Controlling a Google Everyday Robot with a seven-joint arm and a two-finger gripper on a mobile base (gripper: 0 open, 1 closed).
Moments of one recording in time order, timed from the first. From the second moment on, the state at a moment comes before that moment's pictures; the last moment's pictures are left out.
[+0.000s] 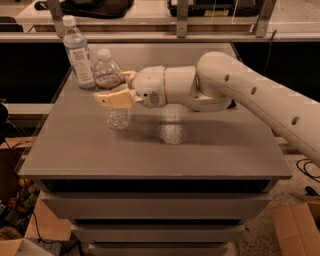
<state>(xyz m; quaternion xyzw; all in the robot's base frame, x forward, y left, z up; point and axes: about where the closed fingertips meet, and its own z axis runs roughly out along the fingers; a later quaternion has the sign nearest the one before) 0.553 0.125 0.917 -0.51 0.56 0.44 0.49</state>
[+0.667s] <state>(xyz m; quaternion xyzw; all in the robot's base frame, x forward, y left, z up) 0.559 0.098 0.927 -0.55 0.56 0.40 0.47</state>
